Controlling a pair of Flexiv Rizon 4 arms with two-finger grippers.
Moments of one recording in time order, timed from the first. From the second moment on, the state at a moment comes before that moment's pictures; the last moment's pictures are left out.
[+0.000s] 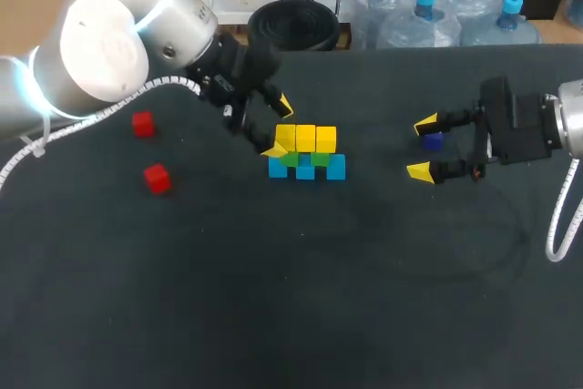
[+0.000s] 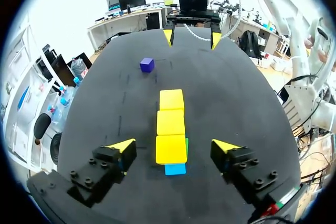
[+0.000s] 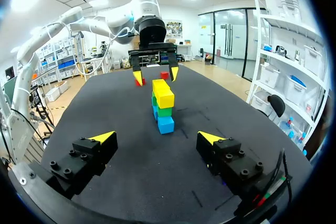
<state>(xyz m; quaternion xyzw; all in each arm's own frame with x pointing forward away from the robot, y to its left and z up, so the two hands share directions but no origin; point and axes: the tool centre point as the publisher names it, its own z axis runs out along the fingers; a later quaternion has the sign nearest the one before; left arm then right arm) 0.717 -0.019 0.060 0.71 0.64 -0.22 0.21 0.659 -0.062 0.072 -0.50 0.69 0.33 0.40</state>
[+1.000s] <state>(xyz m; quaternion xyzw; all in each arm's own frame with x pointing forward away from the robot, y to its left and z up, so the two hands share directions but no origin) 0.700 0.045 0.094 0.72 0.64 -0.17 0.20 0.659 -0.062 0.072 -0.50 0.69 0.33 0.40</state>
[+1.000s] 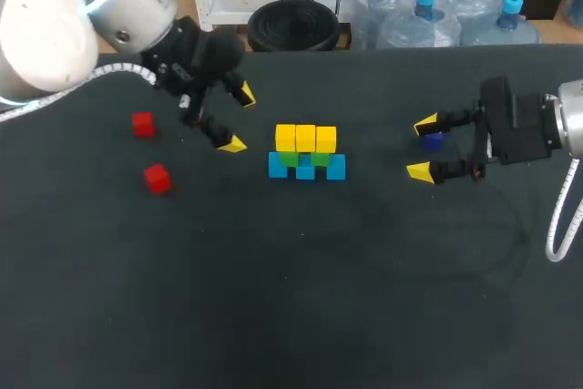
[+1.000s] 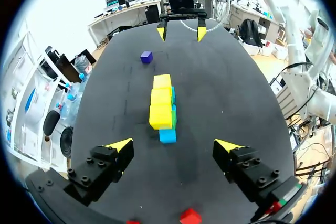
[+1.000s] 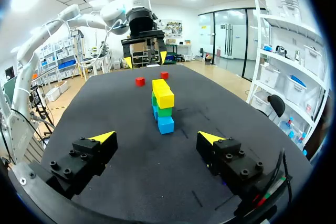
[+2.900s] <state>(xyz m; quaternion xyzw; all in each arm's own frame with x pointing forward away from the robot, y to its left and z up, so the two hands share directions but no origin) 0.803 0.233 0.047 0.65 0.72 -0.10 0.21 0.659 -0.062 0.072 -0.50 0.69 0.33 0.40</state>
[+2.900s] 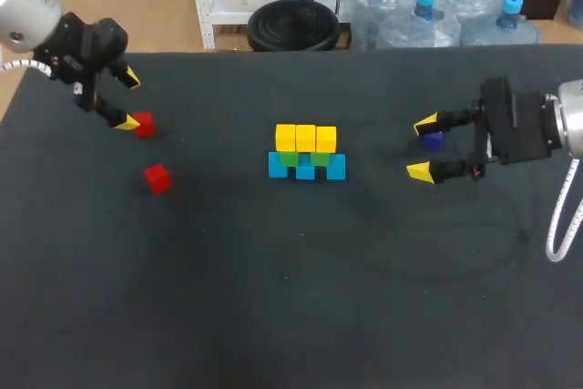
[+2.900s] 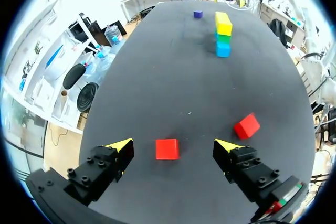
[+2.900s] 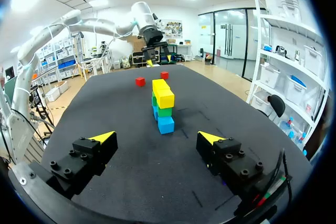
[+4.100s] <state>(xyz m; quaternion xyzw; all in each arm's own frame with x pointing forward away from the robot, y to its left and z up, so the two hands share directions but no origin) 0.806 0.243 0.003 0.64 0.73 -0.10 0.23 0.659 -0.062 0.072 -0.50 0.69 0.33 0.40</state>
